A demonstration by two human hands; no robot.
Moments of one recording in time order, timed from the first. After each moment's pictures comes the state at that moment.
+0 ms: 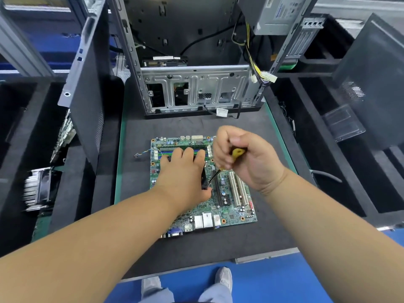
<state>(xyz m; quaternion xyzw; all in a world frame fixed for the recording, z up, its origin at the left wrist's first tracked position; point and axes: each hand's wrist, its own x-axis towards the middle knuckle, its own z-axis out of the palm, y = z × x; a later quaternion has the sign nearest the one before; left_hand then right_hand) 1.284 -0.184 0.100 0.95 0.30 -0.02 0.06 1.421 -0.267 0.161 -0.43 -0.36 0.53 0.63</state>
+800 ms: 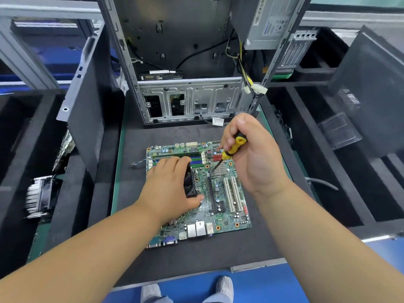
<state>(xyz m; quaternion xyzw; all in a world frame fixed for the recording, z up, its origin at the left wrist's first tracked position) 1.262 -0.177 0.094 0.94 0.32 0.06 0.12 1.423 -0.268 0.186 -0.50 -0.29 0.38 0.72</state>
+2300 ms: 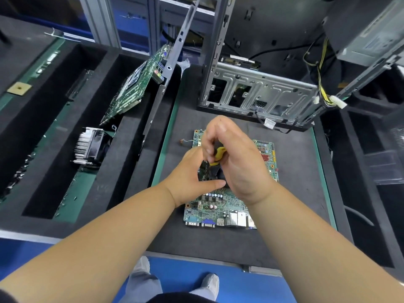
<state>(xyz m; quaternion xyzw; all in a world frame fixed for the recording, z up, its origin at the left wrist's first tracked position) 1.204 -0.154 0.056 0.78 0.29 0.22 0.50 1.306 -0.211 0.173 -0.50 -0.45 0.48 0.57</state>
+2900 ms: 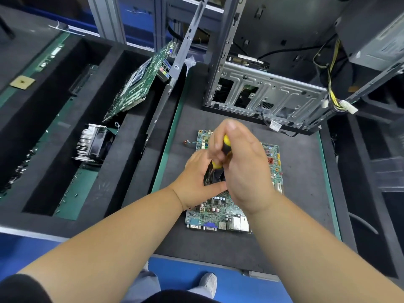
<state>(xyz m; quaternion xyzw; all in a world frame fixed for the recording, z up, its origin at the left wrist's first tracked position) 1.212 -0.160 0.053 0.78 0.28 0.24 0.50 1.299 -0.207 0.166 -0.50 -0.43 0.43 0.61</state>
